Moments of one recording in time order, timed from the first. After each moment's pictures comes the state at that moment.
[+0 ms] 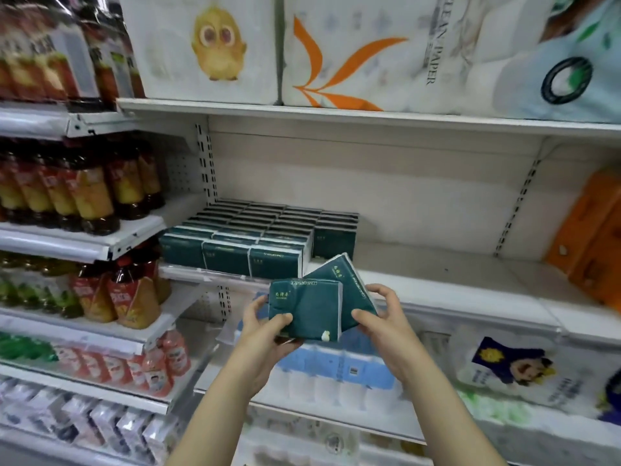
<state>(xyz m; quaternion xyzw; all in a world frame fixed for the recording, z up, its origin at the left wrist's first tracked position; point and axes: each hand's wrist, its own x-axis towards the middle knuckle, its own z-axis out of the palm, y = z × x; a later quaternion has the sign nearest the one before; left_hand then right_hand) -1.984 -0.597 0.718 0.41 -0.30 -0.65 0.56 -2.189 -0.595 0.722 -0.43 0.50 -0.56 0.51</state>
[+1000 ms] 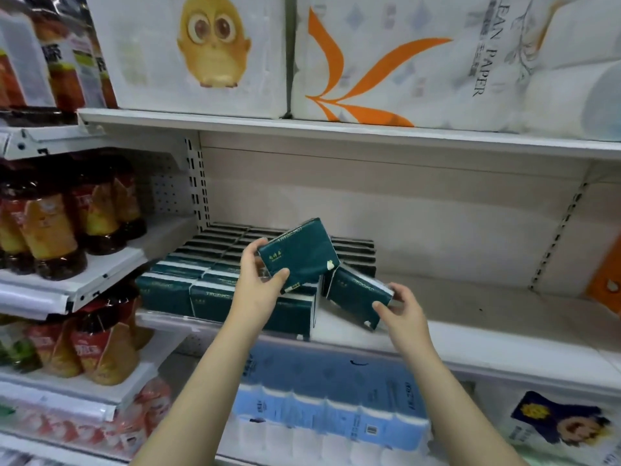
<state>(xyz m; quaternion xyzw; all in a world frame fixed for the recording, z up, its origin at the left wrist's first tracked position) -1.959 -0.765 0.778 0.45 -0.56 -0.38 0.58 -2.198 -0.746 0.724 -0.49 0.62 -0.56 0.25</state>
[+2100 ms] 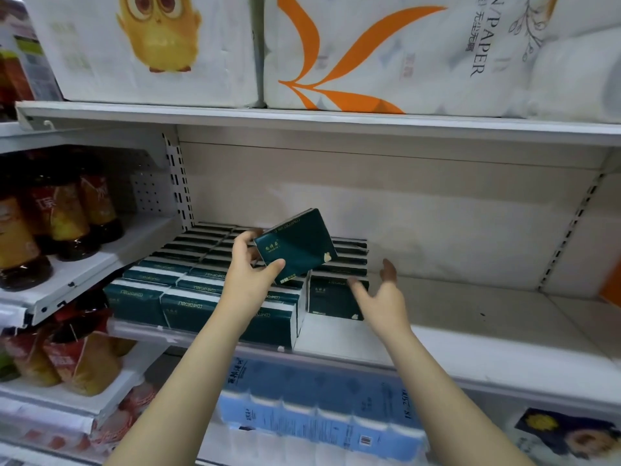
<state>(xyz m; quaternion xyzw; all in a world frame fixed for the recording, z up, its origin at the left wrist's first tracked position) -1.987 -0.805 0.784 0.48 -0.57 -0.37 0.56 -2.202 -0.796 0.745 -0.52 0.68 -0.46 0.23</state>
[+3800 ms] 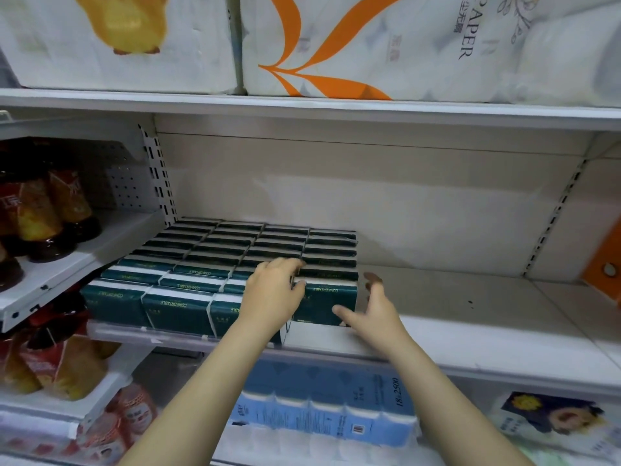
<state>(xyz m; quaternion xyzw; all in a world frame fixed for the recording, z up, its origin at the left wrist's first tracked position) -2.028 -0.809 0.765 0.57 -0.77 -0.09 0.29 -2.215 -0.776 0.724 -0.57 0.67 -0.39 0.28</state>
